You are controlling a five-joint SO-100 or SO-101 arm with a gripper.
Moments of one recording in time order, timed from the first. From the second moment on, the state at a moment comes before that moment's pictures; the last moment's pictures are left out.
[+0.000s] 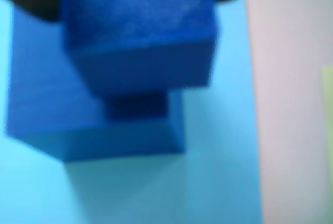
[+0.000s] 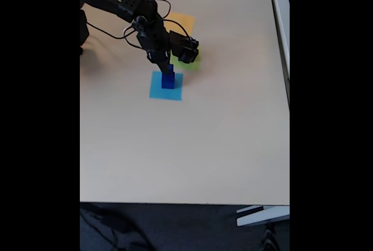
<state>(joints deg) 22.7 83.5 95.4 57.6 69.4</state>
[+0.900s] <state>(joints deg) -4.0 88.8 81.5 77.3 100.5</state>
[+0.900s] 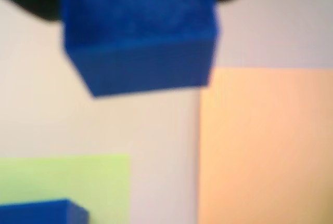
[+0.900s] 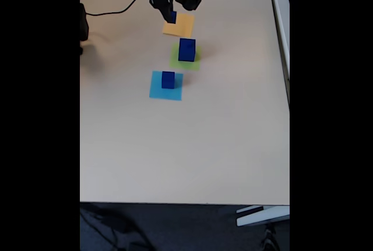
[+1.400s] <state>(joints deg) -11.4 72.2 74.1 70.8 105.6</state>
